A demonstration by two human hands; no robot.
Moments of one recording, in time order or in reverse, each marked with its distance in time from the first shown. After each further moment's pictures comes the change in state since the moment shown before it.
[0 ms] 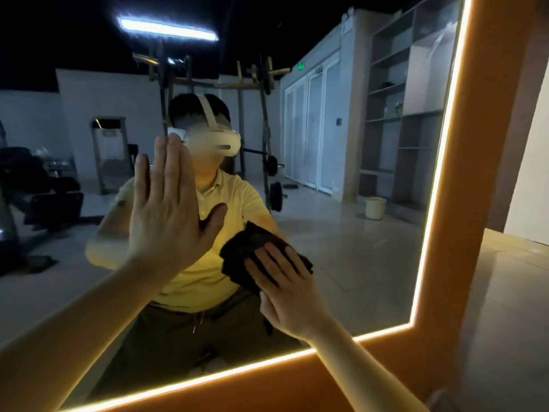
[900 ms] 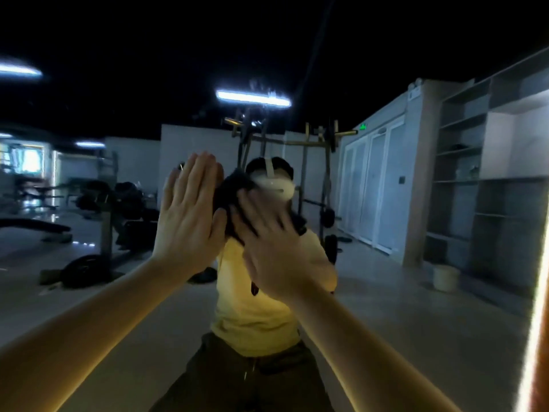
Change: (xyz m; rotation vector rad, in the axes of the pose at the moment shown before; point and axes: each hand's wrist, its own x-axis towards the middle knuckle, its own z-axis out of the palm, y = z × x) left_hand 0.024 -0.117 -0.086 -0.029 0.020 -0.154; right_hand 0.242 -0.074 -0.063 0.016 0.167 -0.066
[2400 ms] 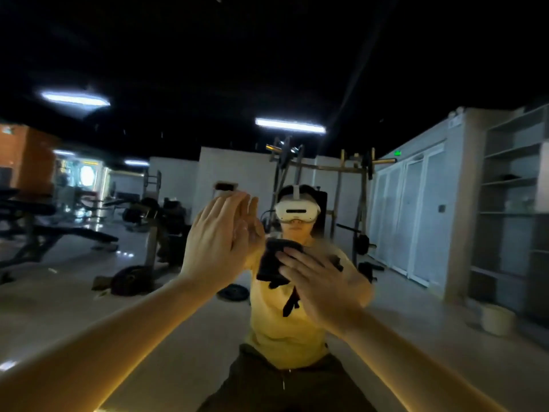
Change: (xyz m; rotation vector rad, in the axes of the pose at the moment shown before) left_hand -0.011 -0.078 -0.093 -0.287 -0.014 -0.217; right_hand 0.027 -0.057 -0.003 0.091 -0.120 -0.251
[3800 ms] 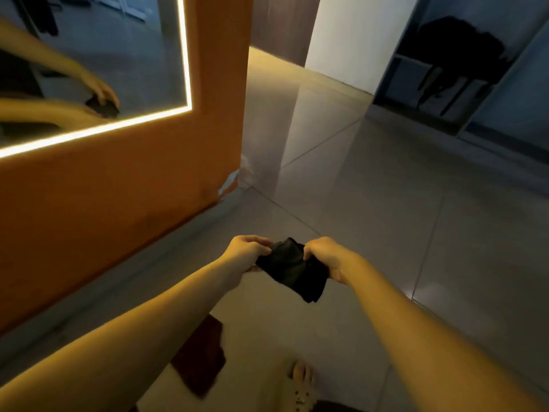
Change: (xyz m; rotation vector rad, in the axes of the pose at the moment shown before) left_hand -0.510 0.500 0.224 -0.953 -1.814 -1.024; right_hand -0.651 -0.115 -0.291 0.606 -0.687 2.560
